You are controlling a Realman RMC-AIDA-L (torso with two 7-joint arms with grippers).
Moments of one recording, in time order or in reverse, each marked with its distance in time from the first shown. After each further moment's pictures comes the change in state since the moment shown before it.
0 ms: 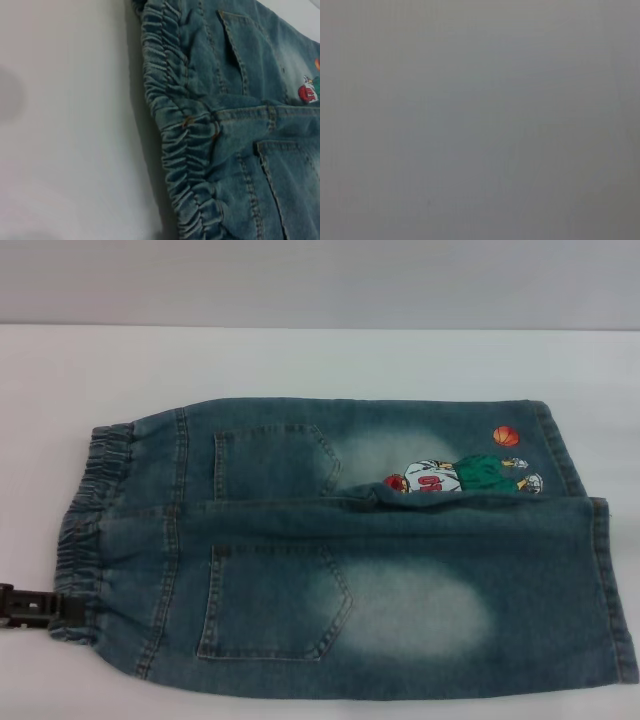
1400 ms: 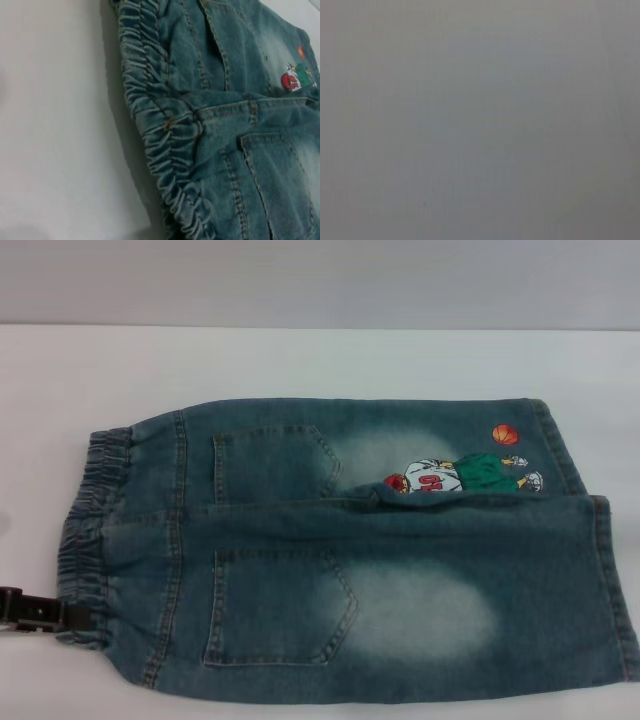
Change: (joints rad) left arm -0.024 0.006 0.007 -0.028 0.002 0.035 0.006; right arm -0.001 -0.009 -0.003 0.003 0.003 0.002 0.000
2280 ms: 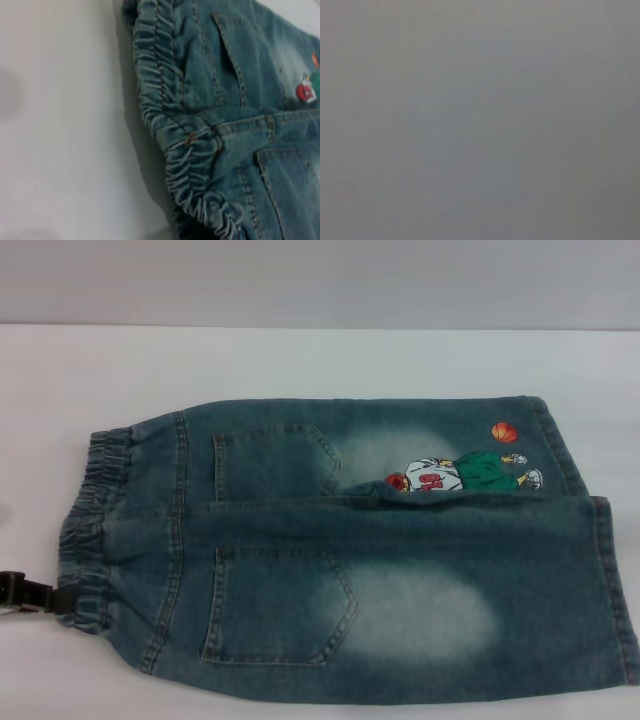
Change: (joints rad) left arm -0.016 -0.018 -0.053 0.017 0.051 -0.033 -0.005; right arm -0.004 0.000 -0.059 -0.032 -0.005 0.025 0.136
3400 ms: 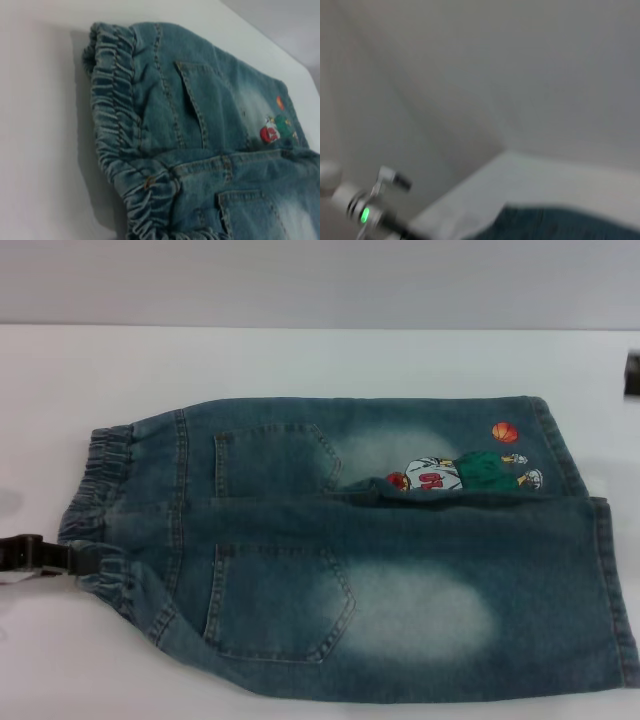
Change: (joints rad) left arm -0.019 -0.046 -0.107 0.039 -0.007 0.023 -0.003; right arm 0.054 -0.191 -0.044 -0.558 -1.340 -0.802 1.413
